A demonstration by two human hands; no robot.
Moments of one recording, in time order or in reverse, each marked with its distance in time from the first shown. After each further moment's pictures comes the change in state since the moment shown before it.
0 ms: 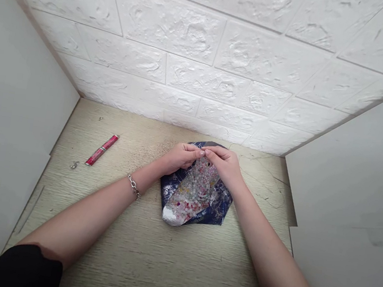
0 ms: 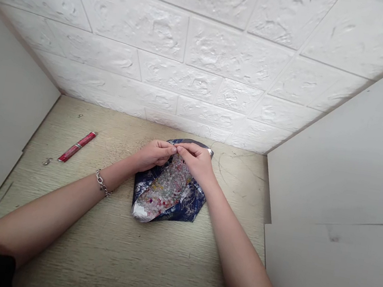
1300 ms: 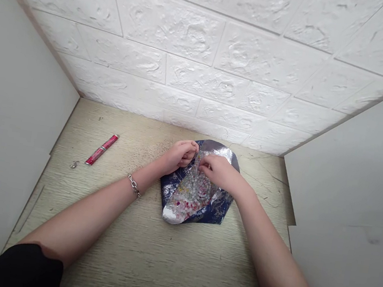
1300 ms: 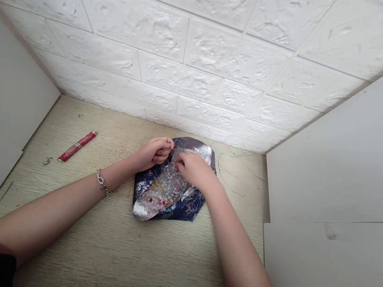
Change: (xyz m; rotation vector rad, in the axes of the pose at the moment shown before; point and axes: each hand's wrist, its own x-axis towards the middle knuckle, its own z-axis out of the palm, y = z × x) left_hand 0.000 0.003 0.000 -0.121 0.056 -0.002; right_hand -0.003 -0.009 -0.006 -0.796 -0.446 -0.078
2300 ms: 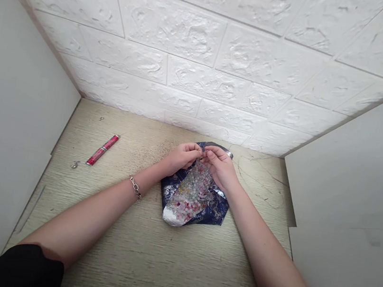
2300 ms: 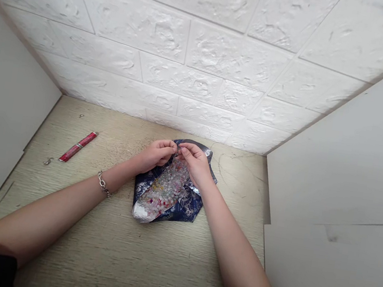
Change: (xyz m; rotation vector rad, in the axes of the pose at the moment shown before) left_hand -0.001 -0.003 0.006 0.197 0.040 0.041; right_hand 0.011 0.008 0.031 1.481 0.352 0.200
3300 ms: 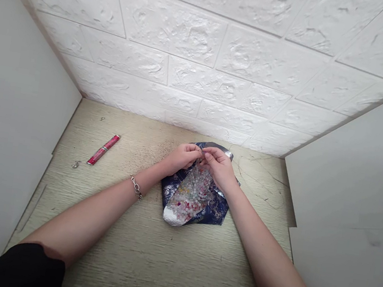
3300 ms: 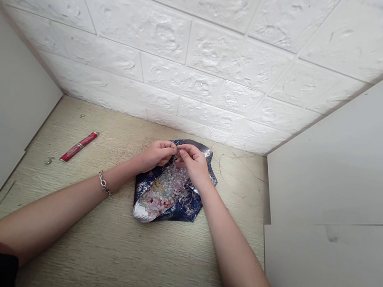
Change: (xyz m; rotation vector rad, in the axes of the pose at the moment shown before) left_hand -0.001 0.002 0.002 0.040 0.015 -0.026; right_hand 0.003 0.009 -0.005 -0.149 -0.055 -0.081
